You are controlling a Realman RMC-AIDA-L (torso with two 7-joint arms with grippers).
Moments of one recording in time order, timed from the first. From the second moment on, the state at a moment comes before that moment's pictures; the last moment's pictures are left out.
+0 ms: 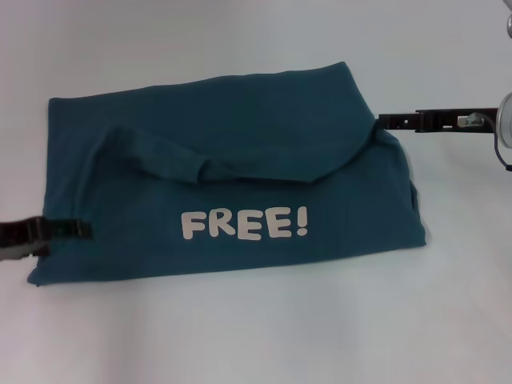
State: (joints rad) left arm -0.50 -2.12 0.71 1.15 2.46 1.42 -2.61; right arm 0.69 2.04 -0.76 -0.83 -2.29 -0.97 2.23
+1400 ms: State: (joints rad) left arm -0.51 -2.15 0.71 1.07 2.66 1.28 -2.70; right arm 0.69 2.05 -0.76 -0.83 -2.29 -0.97 2.22
